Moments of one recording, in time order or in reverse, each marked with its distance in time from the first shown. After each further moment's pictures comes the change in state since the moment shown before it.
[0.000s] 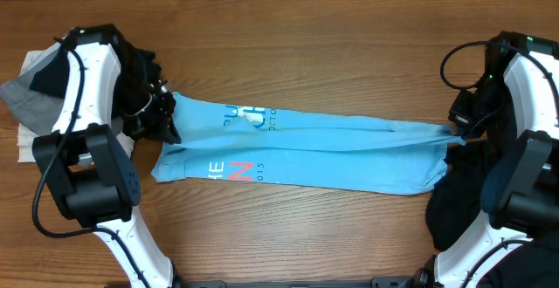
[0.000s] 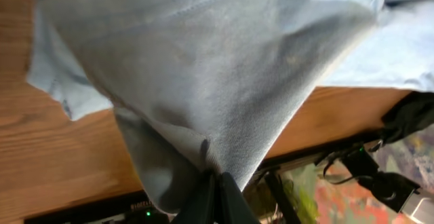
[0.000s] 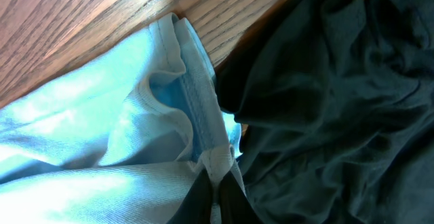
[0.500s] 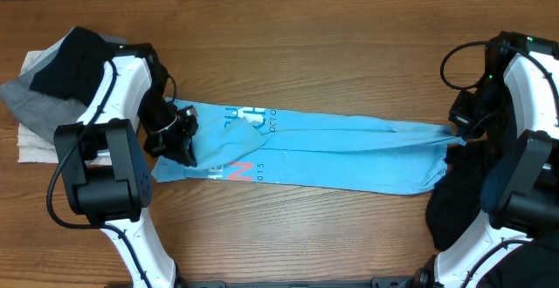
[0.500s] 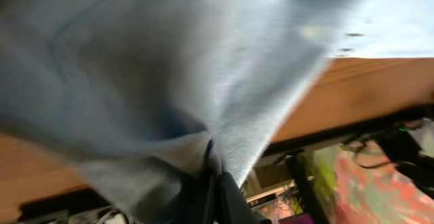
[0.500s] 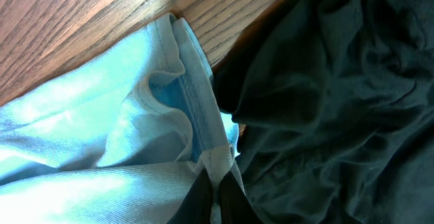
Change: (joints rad) left arm -0.093 0.000 -0.195 0.061 -0.059 -0.010; right arm 0.000 0.000 -0.001 -0.001 0.007 -0.003
